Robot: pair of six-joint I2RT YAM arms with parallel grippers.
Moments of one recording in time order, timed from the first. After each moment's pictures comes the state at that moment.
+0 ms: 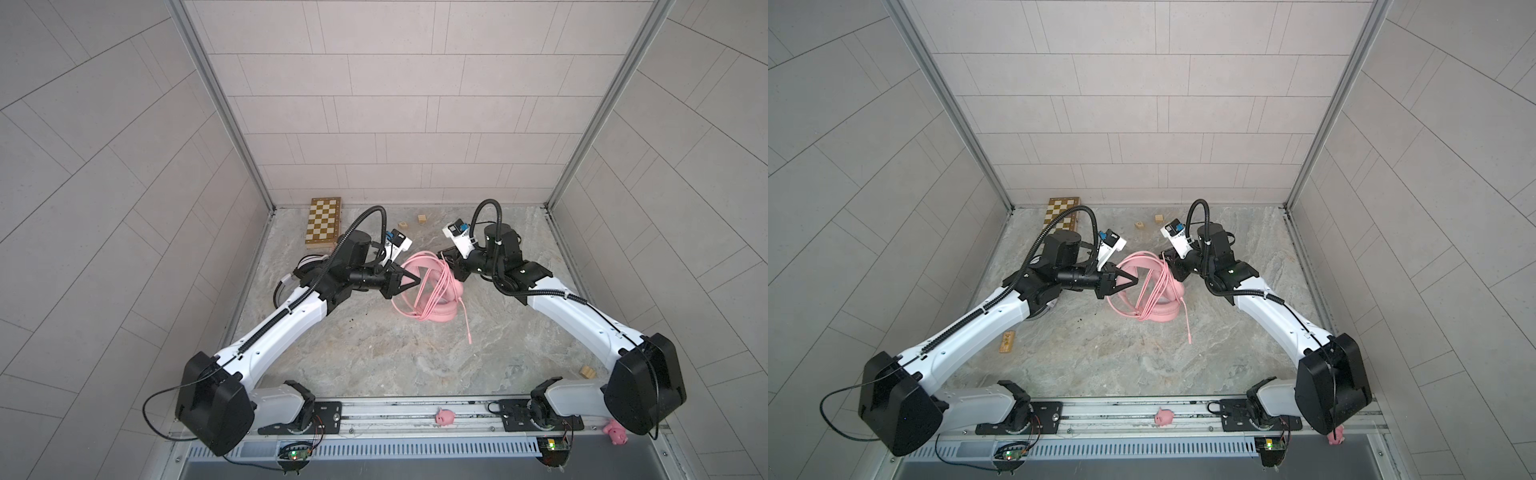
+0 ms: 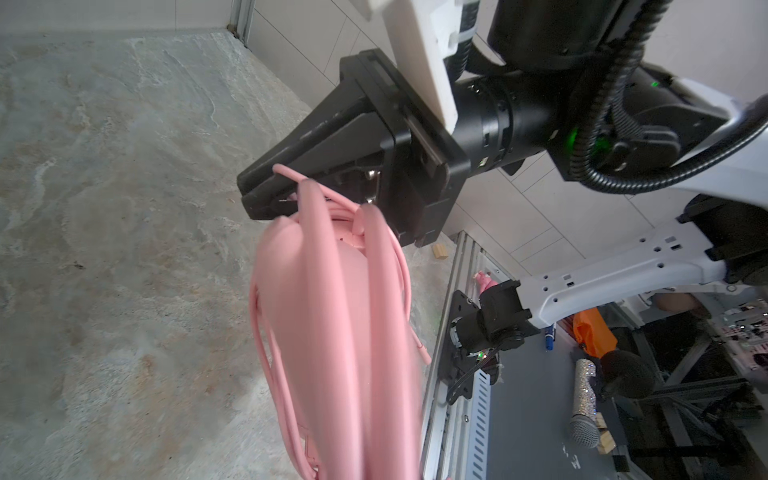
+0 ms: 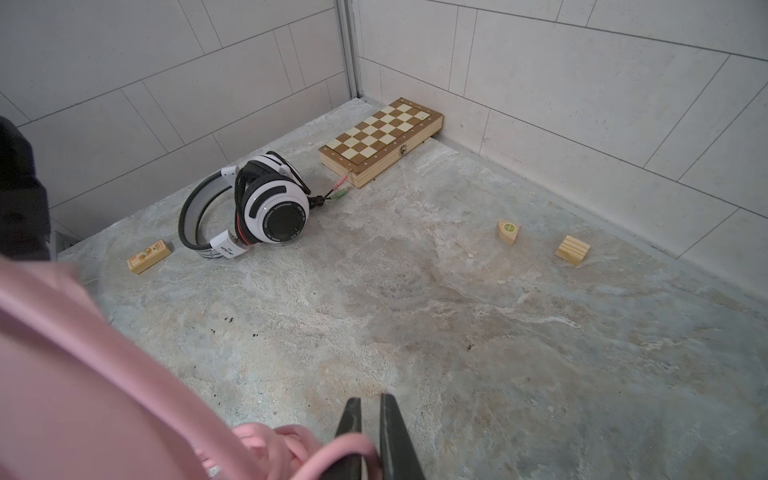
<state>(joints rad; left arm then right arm) -0.55 1.27 1.03 -0.27 0.79 -0.22 0.39 1.33 1.00 -0.14 -0.46 -0.10</state>
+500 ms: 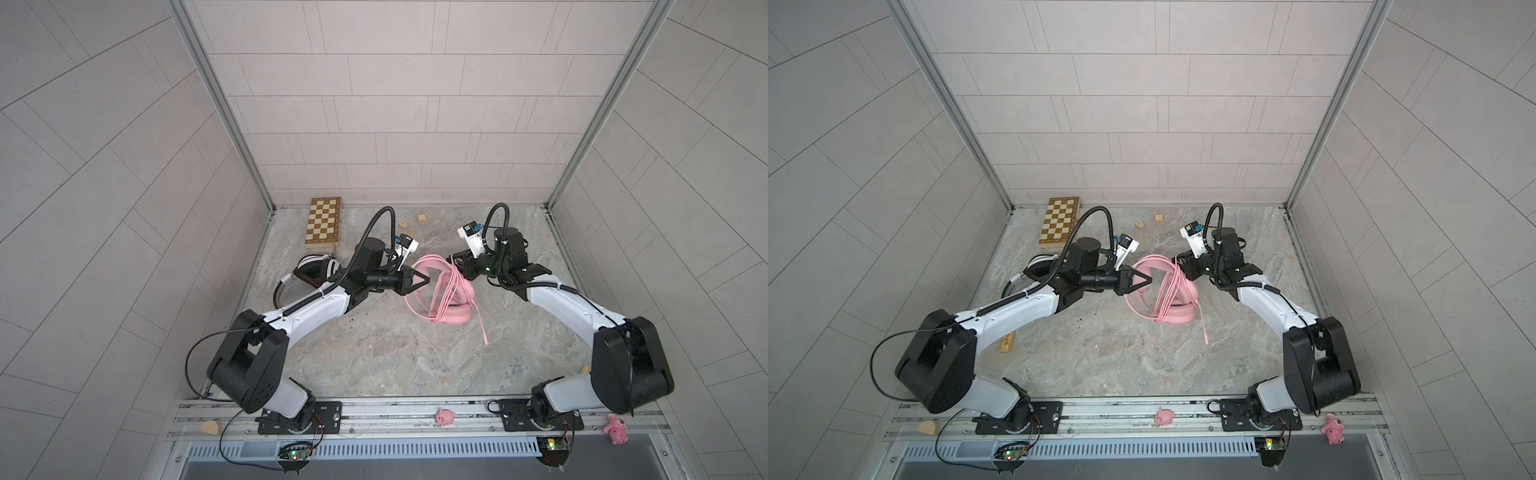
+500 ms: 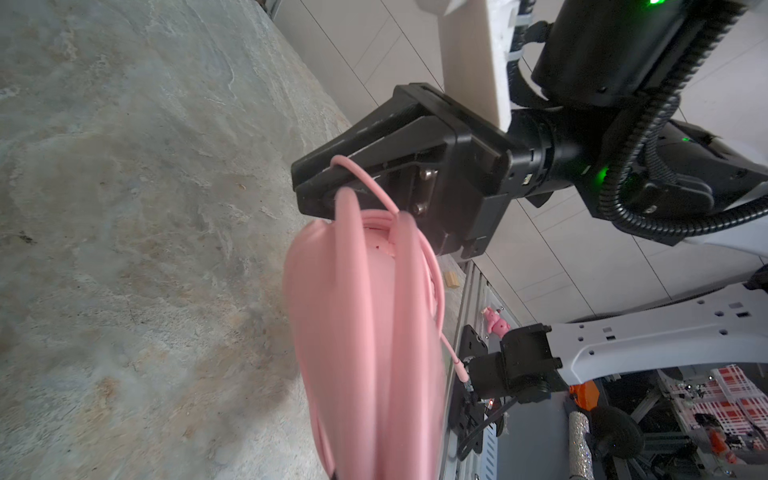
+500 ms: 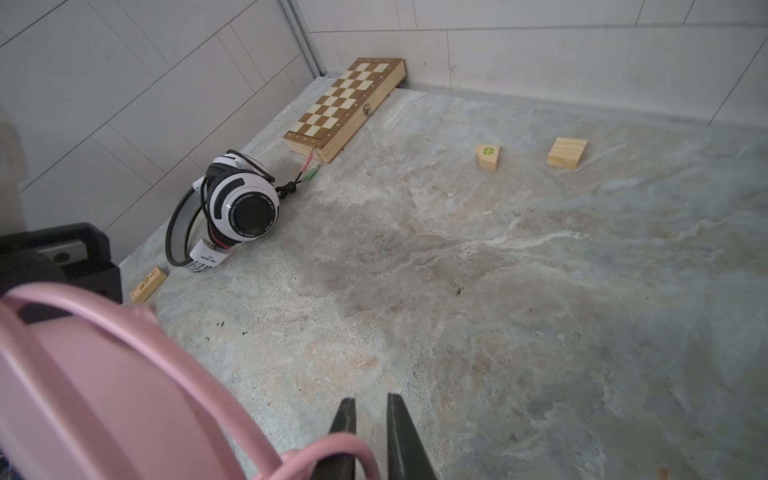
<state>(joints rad) -0.58 1.53 0.92 0.15 0.75 -0.44 0.23 1.48 0.94 -0.06 -0.60 0.06</state>
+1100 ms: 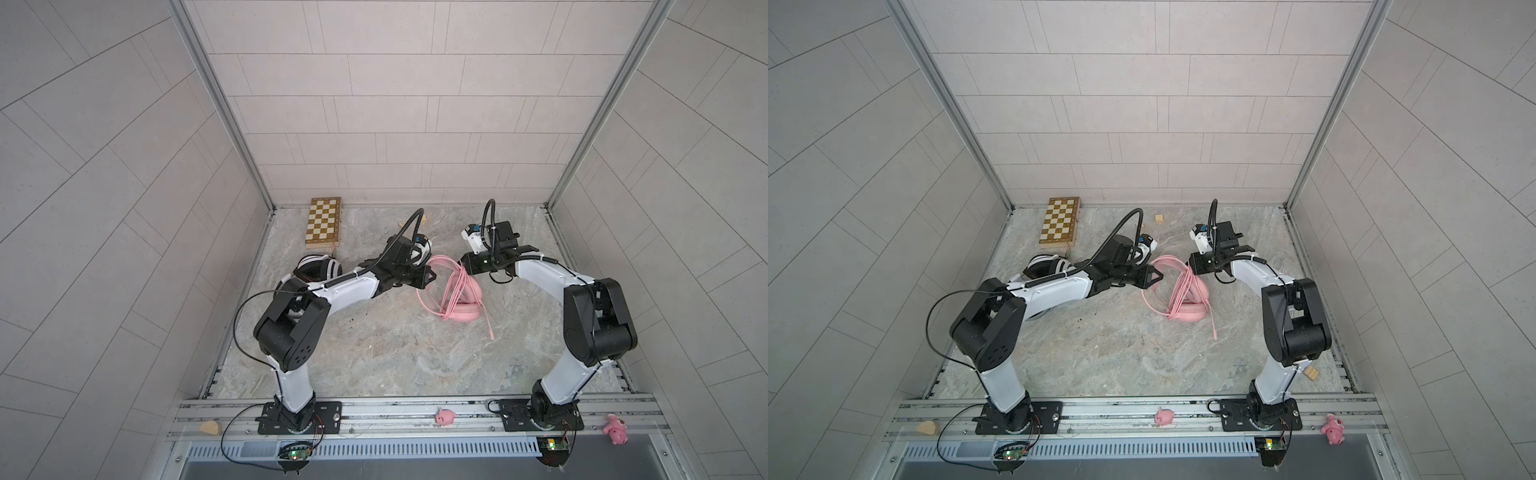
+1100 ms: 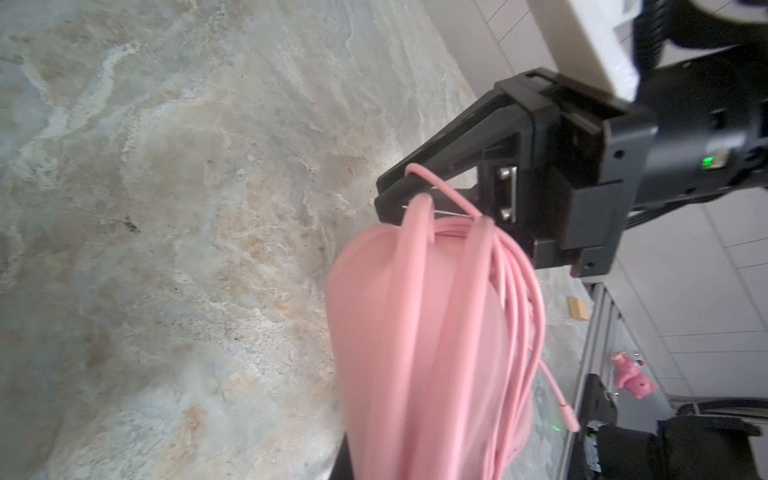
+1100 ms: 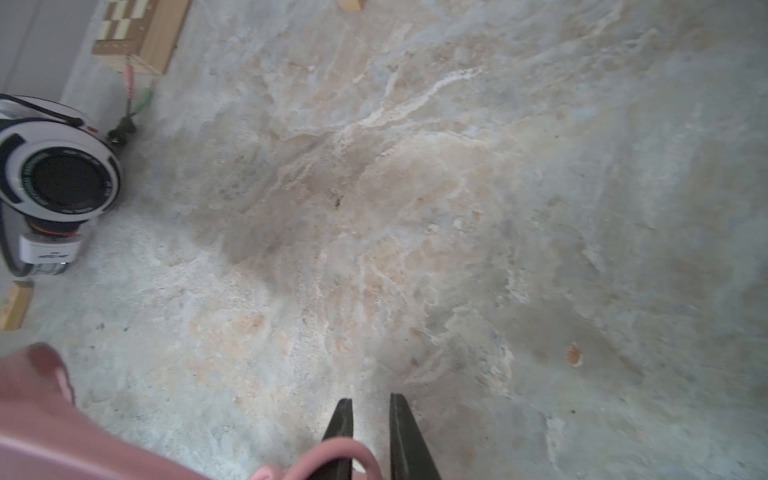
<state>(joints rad) -0.66 1.83 1.19 -0.06 0.42 -0.35 0.16 1.72 1.15 -0.38 -0.41 0.03</state>
